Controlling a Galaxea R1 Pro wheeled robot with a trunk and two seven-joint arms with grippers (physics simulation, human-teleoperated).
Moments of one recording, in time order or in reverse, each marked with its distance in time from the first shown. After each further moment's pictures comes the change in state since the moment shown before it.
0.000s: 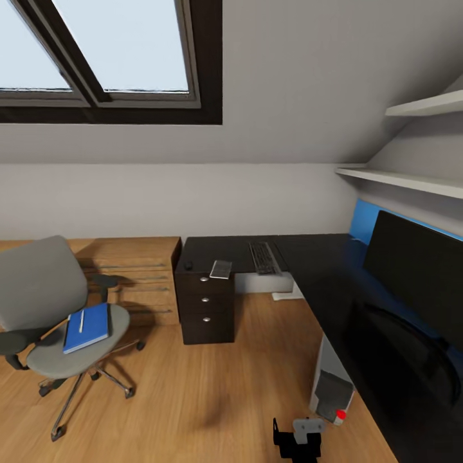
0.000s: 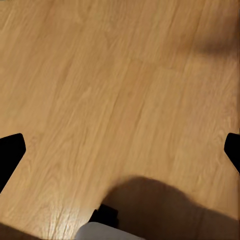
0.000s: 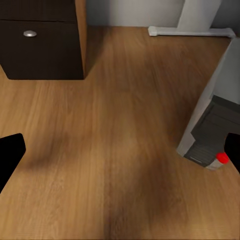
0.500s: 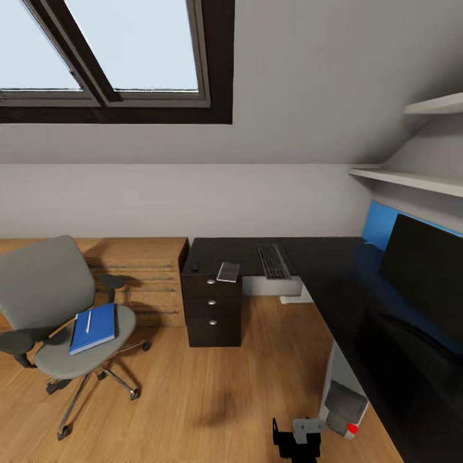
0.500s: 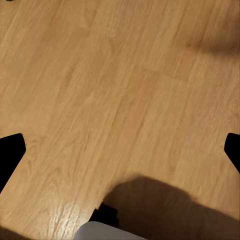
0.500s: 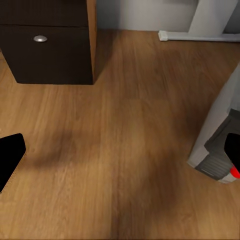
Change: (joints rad) left arm 0.000 -0.001 -0.001 0.001 -0.002 0.000 0.000; right arm 0.000 0.003 0.000 0.000 -0.005 -0.003 -0.001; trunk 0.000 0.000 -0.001
